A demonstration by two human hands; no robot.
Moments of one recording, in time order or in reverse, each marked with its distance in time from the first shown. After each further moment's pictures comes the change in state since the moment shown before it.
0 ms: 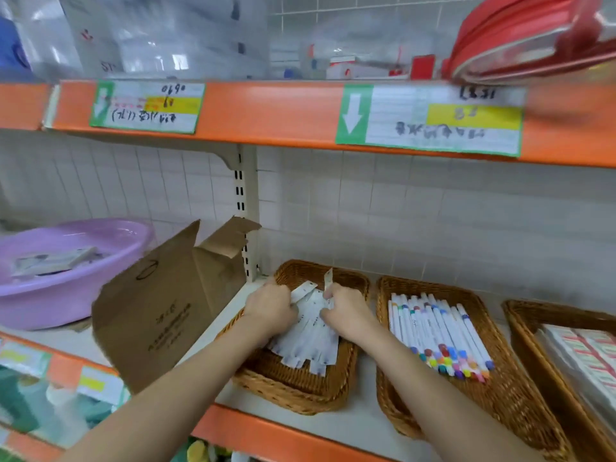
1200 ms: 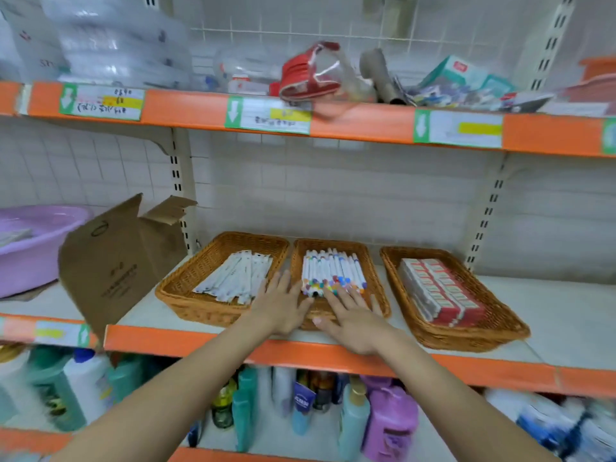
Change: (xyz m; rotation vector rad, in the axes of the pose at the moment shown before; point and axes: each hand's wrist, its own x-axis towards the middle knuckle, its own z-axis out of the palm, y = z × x) left_hand -0.142 0.129 0.001 -0.003 -0.203 0.304; right_hand -0.202 0.085 -0.045 -0.342 -0.210 0.145
